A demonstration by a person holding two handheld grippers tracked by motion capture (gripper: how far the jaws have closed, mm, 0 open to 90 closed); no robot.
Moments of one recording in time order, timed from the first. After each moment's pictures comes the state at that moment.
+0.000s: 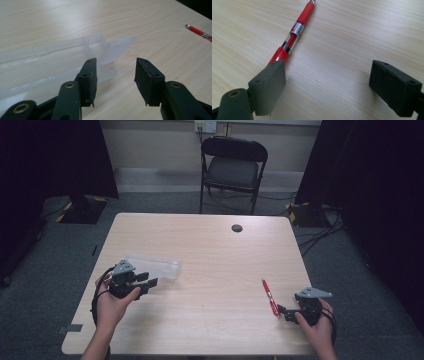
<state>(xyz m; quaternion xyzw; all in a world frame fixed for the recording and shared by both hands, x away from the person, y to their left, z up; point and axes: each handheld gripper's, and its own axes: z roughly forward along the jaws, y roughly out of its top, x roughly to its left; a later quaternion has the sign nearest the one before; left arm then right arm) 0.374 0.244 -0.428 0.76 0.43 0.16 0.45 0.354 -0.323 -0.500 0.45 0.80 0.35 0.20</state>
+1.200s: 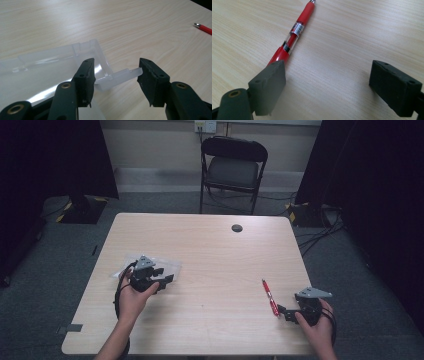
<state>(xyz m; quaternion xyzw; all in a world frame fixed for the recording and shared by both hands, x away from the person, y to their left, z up) 0.403 0.207 -0.450 0.78 0.42 0.16 0.44 0.354 -0.323 -0.500 0.45 0.80 0.35 0.20</state>
